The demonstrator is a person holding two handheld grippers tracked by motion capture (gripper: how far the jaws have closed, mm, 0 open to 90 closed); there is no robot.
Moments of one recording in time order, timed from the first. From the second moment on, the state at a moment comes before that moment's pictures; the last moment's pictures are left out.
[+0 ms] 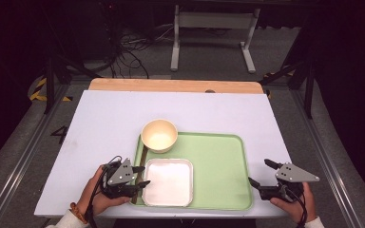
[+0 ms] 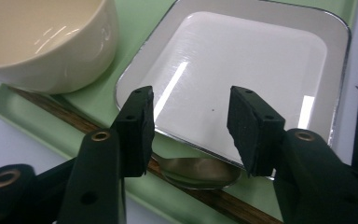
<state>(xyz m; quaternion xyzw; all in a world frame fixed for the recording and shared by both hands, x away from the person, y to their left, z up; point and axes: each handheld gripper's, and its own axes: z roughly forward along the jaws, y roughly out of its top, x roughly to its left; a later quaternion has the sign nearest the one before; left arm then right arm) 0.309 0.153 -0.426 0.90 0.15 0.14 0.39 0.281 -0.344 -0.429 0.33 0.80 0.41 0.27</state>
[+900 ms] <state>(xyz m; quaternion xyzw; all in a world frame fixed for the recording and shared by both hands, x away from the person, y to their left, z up) 0.317 0.172 -0.413 0.87 0.19 0.20 0.41 0.282 -0.344 -0.430 0.33 0.80 0.41 0.27</state>
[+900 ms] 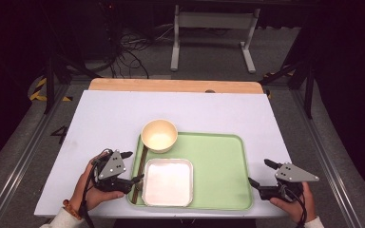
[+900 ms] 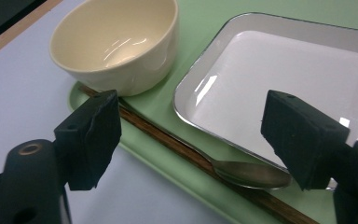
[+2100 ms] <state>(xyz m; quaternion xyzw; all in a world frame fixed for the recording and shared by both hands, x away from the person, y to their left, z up) 0.336 0.252 -0.440 0.84 0.29 0.20 0.40 0.284 -0.346 -0.431 0.34 0.80 0.41 0.27</state>
